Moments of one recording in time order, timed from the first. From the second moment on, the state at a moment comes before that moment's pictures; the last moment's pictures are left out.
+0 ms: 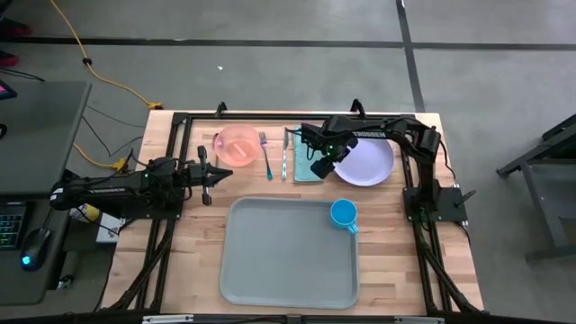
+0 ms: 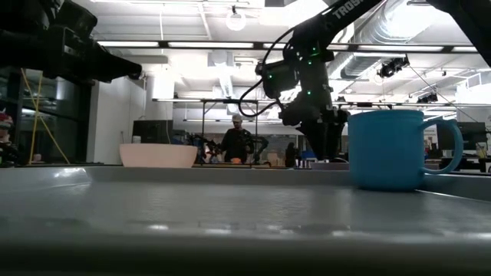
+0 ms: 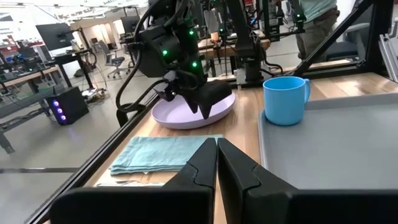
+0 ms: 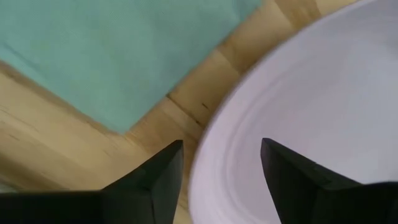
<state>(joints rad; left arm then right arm) 0.16 0.26 0.09 0.14 -0.04 0.20 -0.40 1.97 1.46 -1.13 0.05 0.40</state>
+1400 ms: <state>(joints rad) 0.16 0.26 0.09 0.12 -0.04 0.21 -0.40 2.03 1.29 -1.13 -0.05 0.53</state>
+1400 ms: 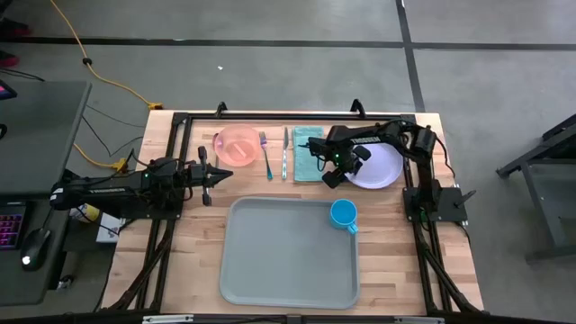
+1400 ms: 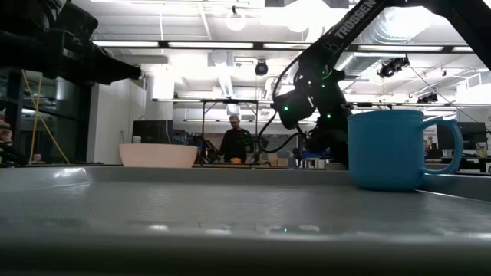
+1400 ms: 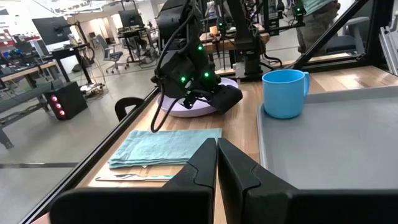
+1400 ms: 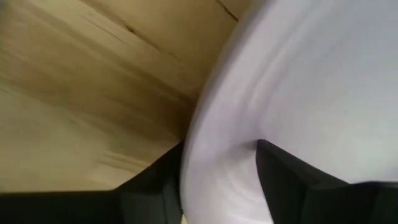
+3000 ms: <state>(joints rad) 0.16 0.26 0.09 0.10 -0.04 0.20 -0.09 1.88 2.28 -1.40 -0.06 0.63</state>
